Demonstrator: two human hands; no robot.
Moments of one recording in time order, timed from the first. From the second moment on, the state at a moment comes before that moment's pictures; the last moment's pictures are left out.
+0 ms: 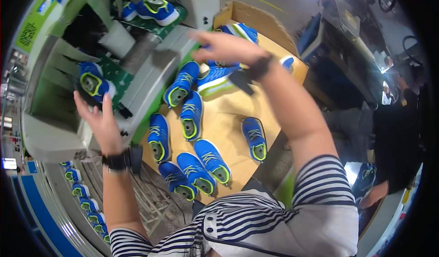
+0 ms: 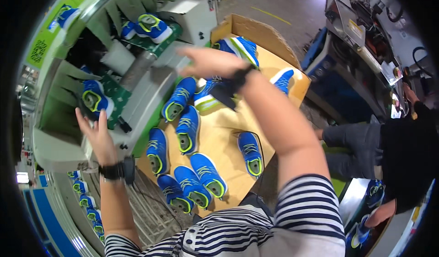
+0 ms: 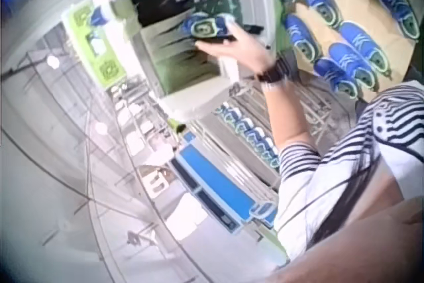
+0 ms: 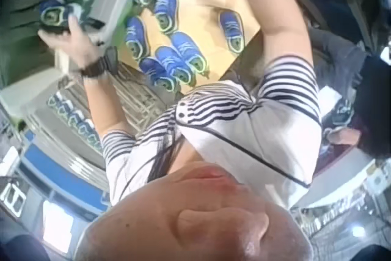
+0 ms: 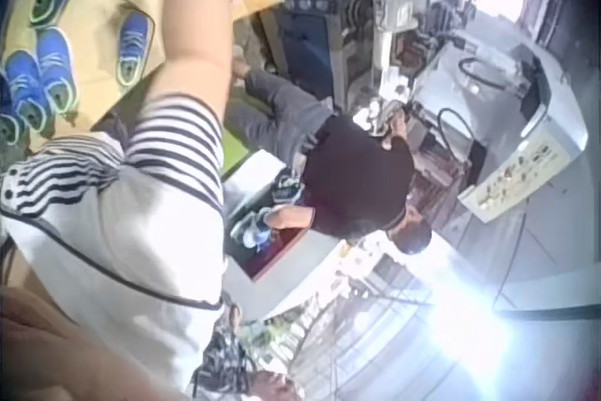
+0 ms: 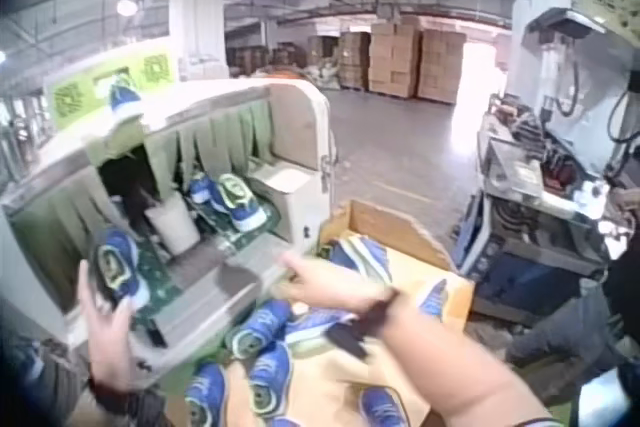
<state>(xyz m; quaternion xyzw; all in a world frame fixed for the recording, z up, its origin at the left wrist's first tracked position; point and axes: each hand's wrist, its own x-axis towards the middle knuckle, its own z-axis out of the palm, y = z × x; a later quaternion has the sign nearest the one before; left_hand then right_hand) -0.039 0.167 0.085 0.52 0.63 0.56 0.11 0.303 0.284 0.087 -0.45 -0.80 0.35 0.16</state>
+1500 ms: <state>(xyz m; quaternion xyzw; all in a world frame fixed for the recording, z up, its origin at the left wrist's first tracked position) 0.027 -0.015 0.017 0.27 0.41 0.46 0.74 0.283 -0.054 -0.014 -0.57 -0.60 0.47 0.30</state>
